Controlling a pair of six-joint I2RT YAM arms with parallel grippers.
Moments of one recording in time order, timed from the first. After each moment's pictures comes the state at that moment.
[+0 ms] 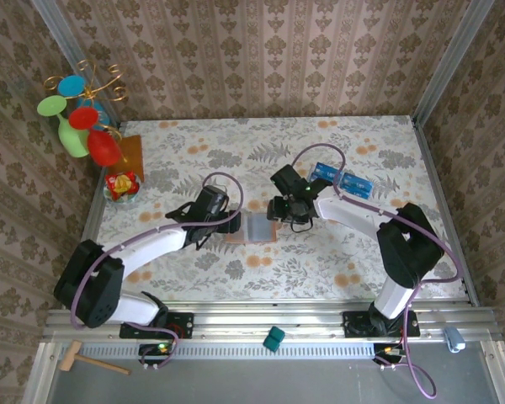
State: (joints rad) left arm -0.67 1.39 0.75 -0.29 -0.15 -0.43; right arm 0.63 1.71 1.18 -0.63 0.02 0.73
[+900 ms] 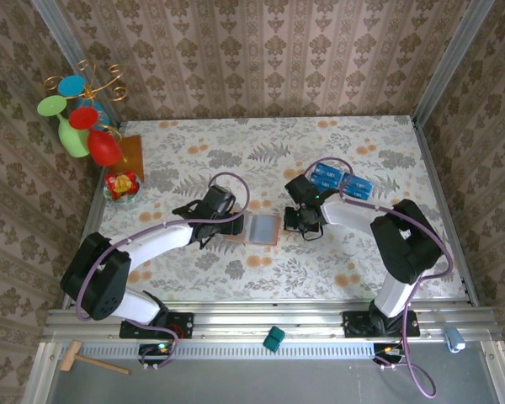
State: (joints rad) left arm -0.71 1.44 0.80 -0.35 -0.18 -0.43; right arm 0.55 1.71 0.99 -0.47 -0.09 0.66
